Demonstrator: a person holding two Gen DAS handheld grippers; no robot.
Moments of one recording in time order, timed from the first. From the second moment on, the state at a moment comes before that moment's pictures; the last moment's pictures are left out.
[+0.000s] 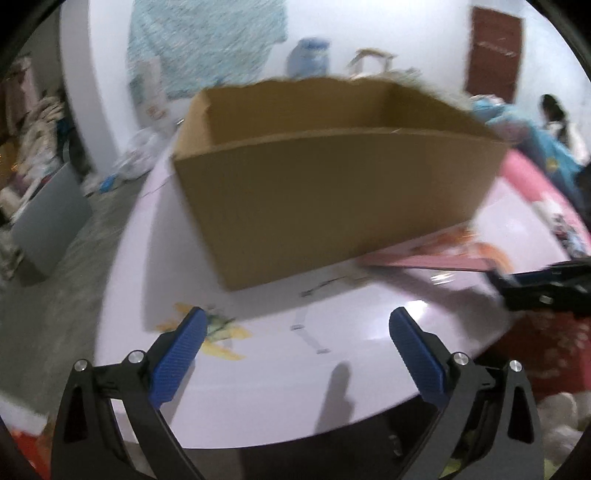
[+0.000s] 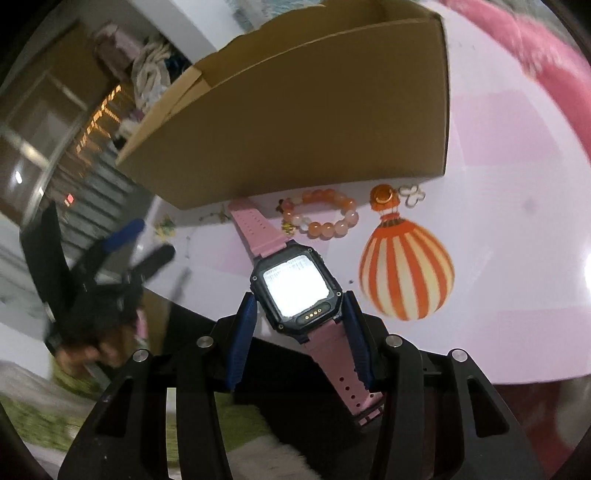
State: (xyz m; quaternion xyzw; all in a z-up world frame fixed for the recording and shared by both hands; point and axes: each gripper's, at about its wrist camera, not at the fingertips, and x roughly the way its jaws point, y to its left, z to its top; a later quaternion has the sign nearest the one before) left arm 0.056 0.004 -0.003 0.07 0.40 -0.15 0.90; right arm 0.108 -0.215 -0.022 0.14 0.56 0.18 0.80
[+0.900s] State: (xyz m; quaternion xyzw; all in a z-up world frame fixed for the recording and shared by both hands) left arm 0.062 -0.111 -0.030 0.30 0.37 -0.30 0.83; right arm 0.142 -0.255 -0.028 0.18 0.59 0.30 0.73
